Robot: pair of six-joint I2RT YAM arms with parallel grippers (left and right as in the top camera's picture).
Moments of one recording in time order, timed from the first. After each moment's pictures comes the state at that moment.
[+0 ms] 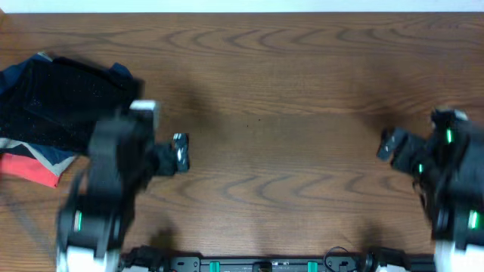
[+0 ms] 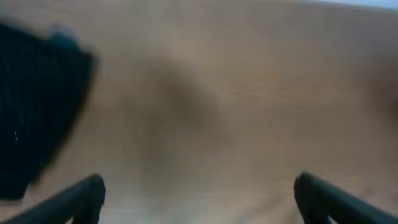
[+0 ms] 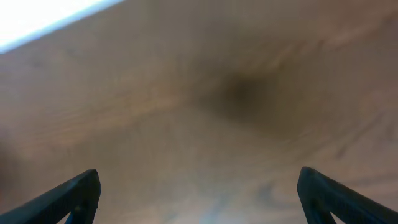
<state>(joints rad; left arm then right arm) -0.17 0.75 0.93 -0.82 0.07 -0.20 -0.16 0.75 0.92 -0.86 -0.05 0.26</state>
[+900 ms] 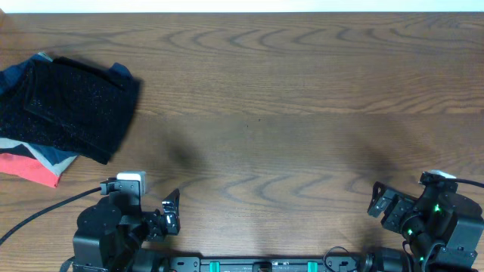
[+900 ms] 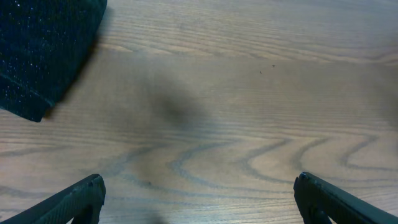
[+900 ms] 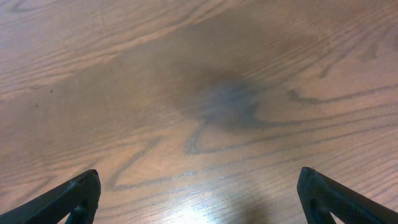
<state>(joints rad) -0.17 0.36 0.82 -1.14 0.07 -0.20 -0.16 0.43 0.82 -1.19 -0.04 0.26</state>
